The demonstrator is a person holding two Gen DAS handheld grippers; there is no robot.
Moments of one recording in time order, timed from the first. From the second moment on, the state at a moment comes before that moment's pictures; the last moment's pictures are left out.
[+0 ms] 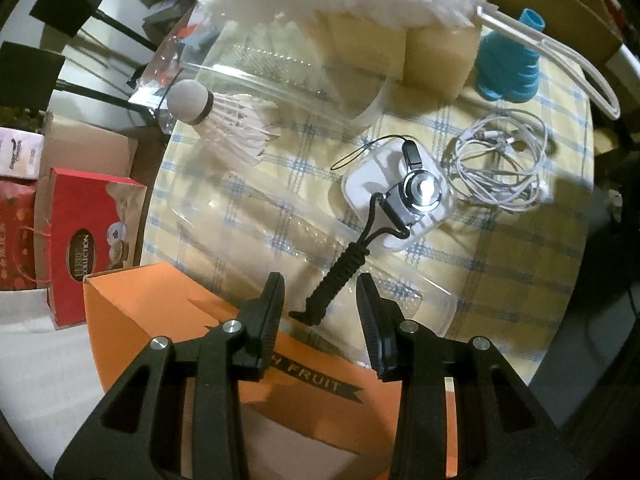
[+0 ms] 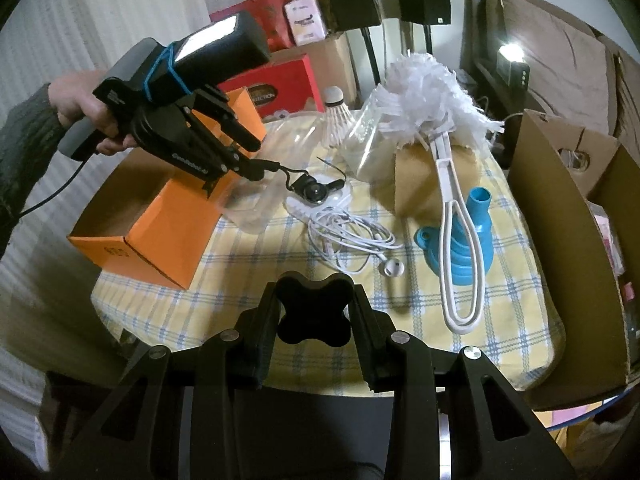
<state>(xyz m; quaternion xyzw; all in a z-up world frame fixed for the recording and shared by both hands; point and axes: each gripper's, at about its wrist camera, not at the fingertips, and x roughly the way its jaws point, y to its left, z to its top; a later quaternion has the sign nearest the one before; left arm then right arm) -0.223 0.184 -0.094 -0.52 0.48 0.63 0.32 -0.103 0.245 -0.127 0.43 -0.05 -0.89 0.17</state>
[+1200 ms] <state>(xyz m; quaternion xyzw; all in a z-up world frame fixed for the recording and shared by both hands) -0.168 0.070 0.042 -0.45 0.13 0.83 0.28 -0.119 0.218 -0.065 0.37 -0.03 -0.91 0.19</state>
